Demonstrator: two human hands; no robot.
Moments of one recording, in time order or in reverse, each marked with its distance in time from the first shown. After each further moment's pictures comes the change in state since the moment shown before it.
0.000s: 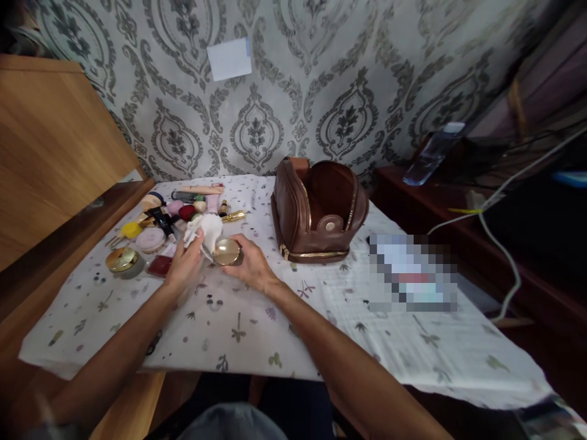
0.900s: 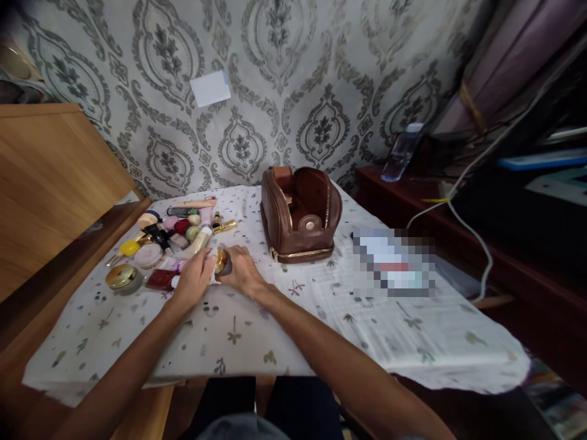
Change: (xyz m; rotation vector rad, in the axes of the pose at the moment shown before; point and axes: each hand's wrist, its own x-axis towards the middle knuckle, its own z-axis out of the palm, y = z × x) left_hand -0.021 0.007 0.007 0.757 -0.214 0.472; right_hand -0.001 0.002 0.003 -0.414 -0.001 -0.110
